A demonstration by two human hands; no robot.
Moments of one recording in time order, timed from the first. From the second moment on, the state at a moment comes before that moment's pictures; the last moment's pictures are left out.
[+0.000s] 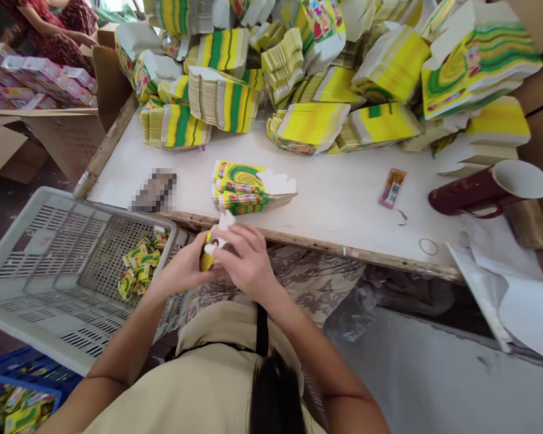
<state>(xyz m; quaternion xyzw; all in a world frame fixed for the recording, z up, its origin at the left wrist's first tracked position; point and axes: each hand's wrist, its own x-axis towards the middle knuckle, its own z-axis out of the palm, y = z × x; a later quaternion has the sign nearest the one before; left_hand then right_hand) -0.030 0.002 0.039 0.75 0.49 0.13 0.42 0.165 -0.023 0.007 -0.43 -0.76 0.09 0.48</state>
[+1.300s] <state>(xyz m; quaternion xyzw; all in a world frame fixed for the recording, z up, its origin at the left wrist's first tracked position) -0.028 -0.003 0.022 0.83 0.48 0.20 0.21 0.183 -0.014 -0.003 -0.41 -0.75 0.41 0.34</state>
